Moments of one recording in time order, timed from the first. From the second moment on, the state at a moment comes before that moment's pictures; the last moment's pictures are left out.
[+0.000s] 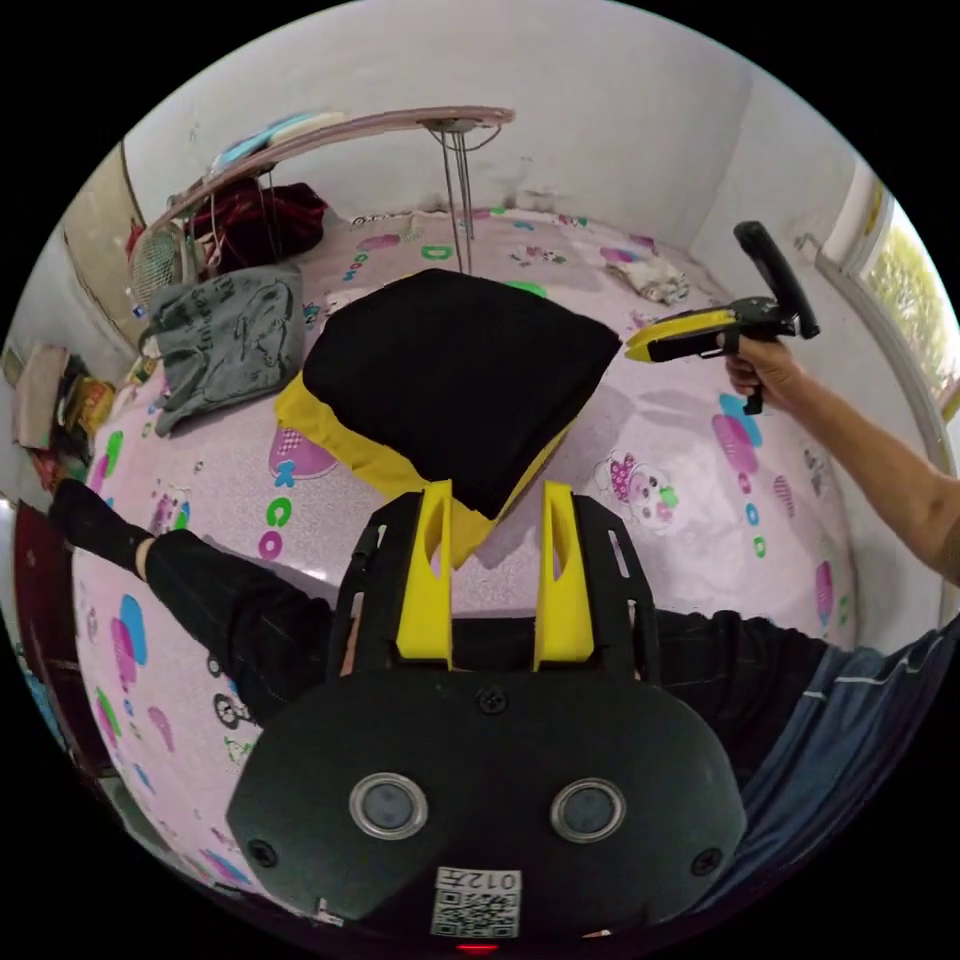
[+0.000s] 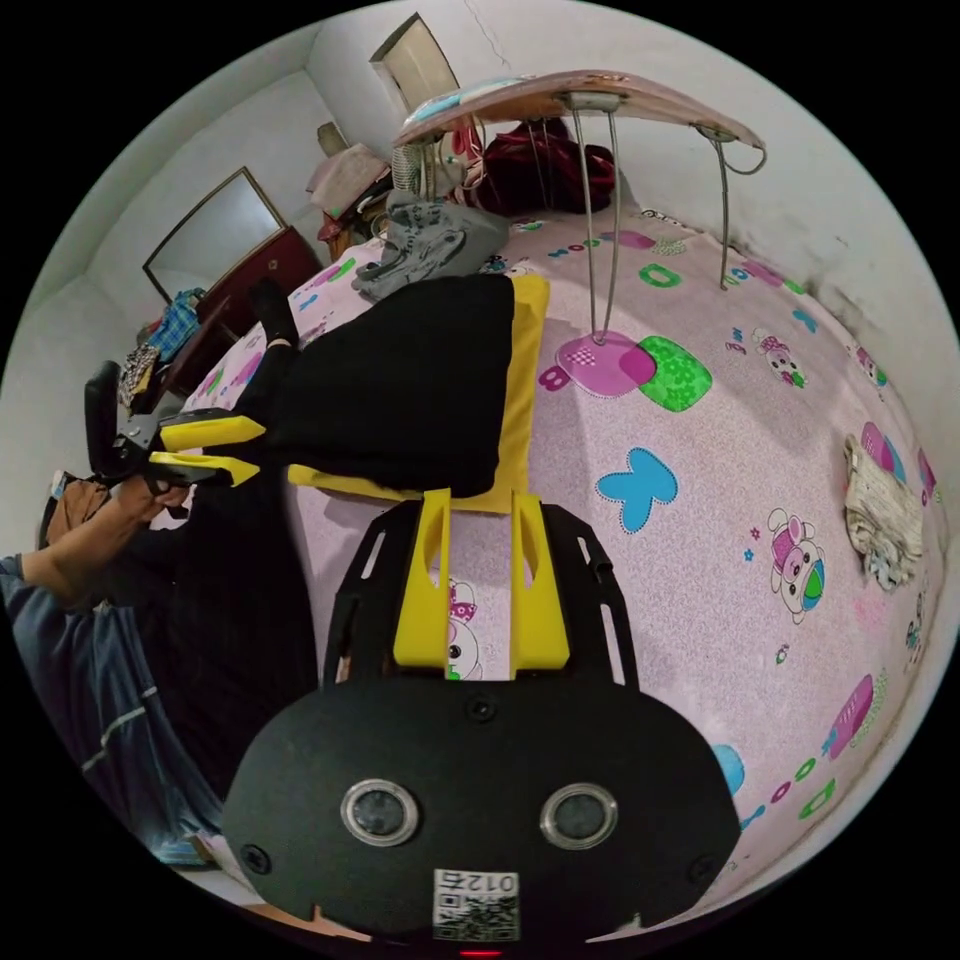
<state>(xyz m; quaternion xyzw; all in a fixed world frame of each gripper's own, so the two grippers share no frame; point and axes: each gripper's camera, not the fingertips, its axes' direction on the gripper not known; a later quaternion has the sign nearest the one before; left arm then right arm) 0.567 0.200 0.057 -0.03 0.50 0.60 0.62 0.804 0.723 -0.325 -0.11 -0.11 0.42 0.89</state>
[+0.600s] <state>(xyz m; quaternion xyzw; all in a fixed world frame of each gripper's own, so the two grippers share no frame) 0.606 0.270 0.011 -0.07 0.44 0.63 0.64 0.760 0.736 -0.316 -0.11 -0.07 0.42 0.90</state>
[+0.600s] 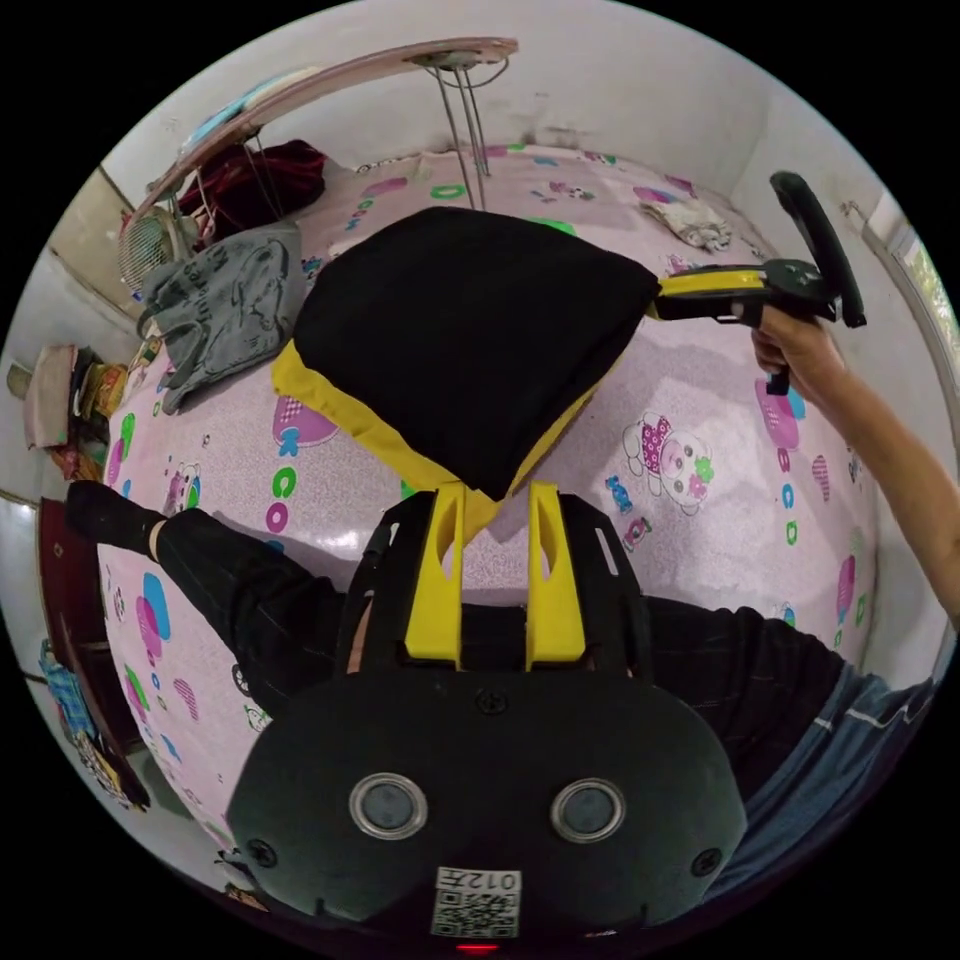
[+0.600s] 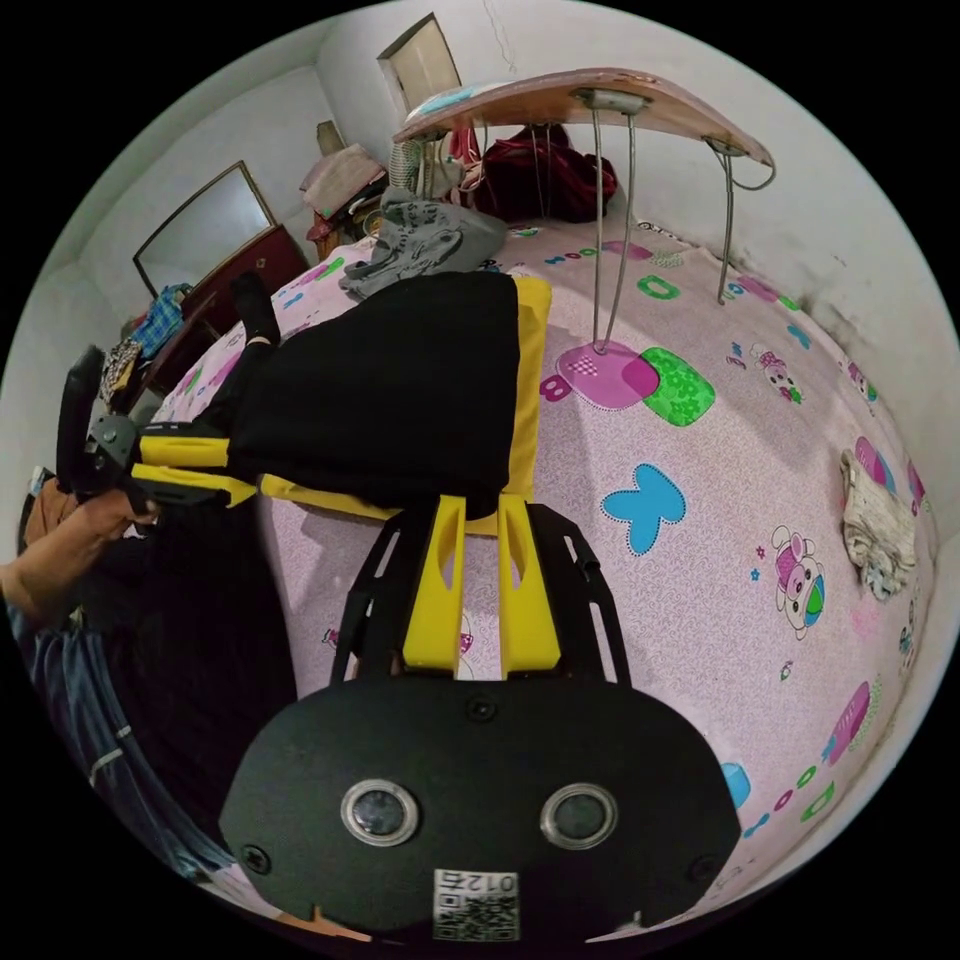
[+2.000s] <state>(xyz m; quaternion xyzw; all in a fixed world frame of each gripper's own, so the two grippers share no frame) 0.657 0.276 0.006 -0.08 0.39 0.68 0.62 0.802 0.754 -0.288 -0.22 -0.12 0.40 0.88</state>
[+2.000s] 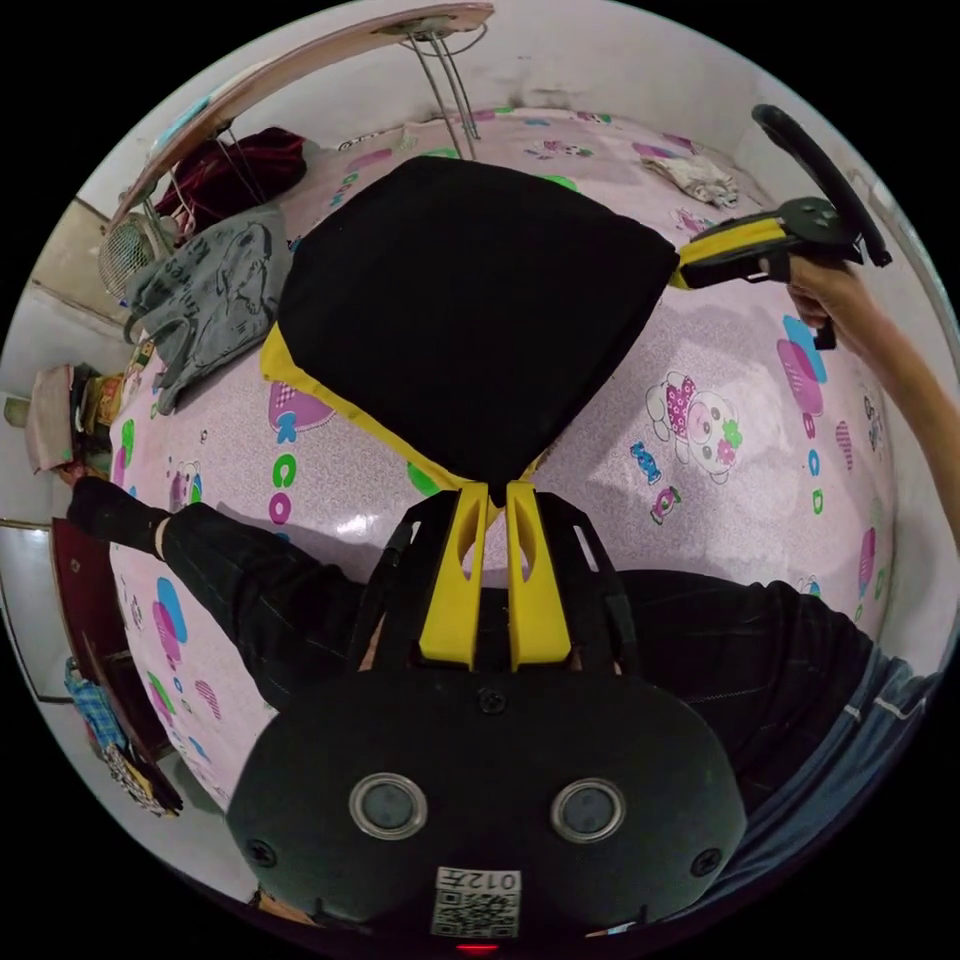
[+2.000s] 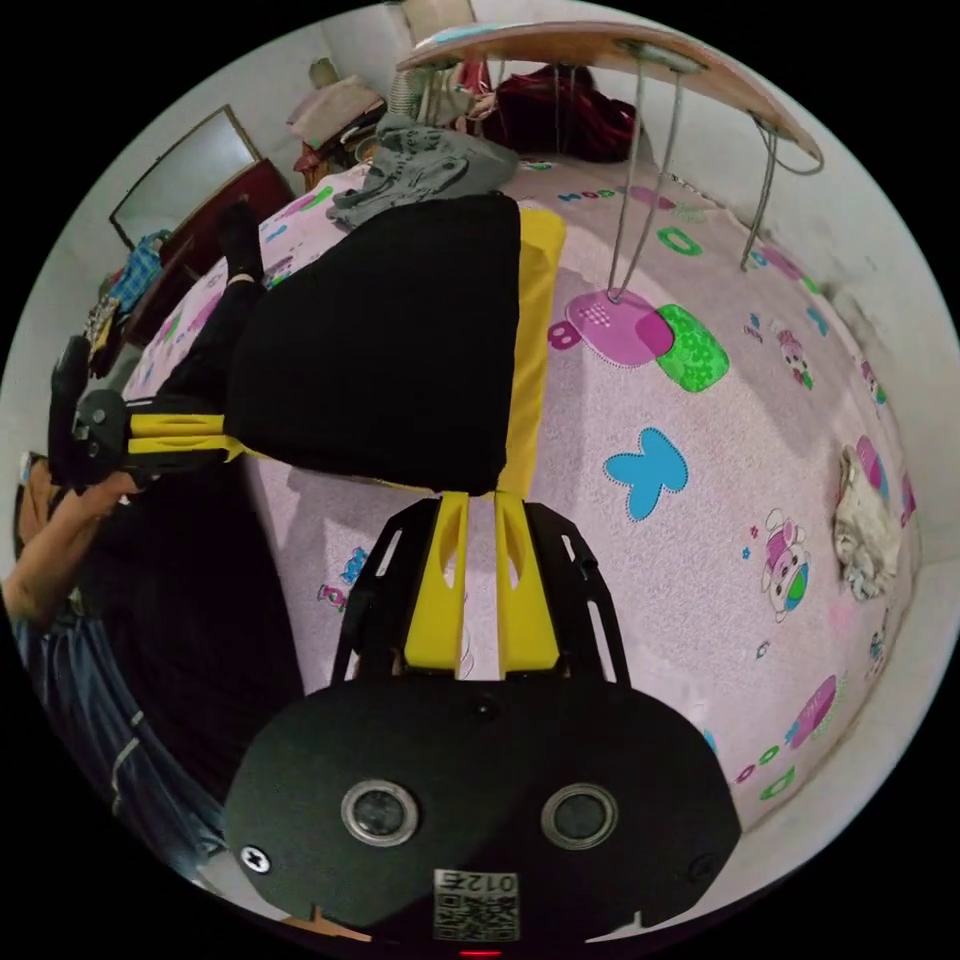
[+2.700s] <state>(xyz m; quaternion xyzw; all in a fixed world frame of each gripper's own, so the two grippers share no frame) 0.653 0.250 0.022 -0.07 0.39 0.68 0.62 0.899 0.807 -0.284 -0.11 -0.21 0.57 0.79</state>
